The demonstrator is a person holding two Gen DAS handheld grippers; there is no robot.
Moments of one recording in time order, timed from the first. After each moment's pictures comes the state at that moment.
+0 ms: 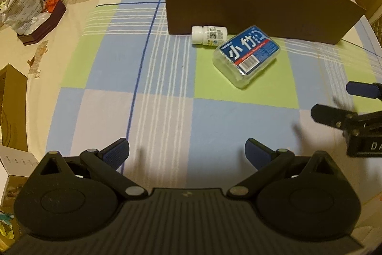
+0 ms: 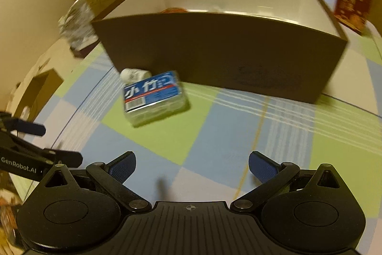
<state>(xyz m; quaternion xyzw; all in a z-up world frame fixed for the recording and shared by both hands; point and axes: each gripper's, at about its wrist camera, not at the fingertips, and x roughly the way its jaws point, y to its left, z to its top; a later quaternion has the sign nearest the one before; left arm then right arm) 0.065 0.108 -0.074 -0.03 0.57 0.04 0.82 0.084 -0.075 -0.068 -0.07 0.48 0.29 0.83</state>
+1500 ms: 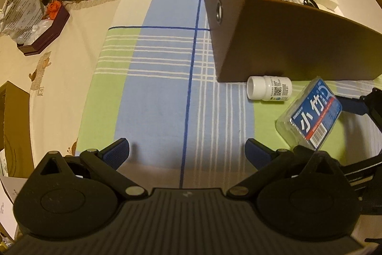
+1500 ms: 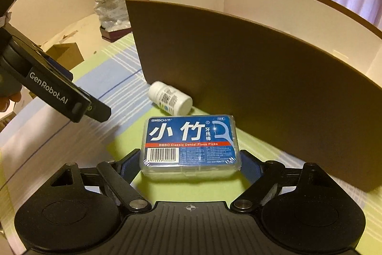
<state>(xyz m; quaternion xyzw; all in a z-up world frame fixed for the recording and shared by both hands) 0.148 0.168 -0.092 -0.02 0.57 0.05 0.82 0.118 0.001 -0.113 -0.16 0.42 0.37 0.81</state>
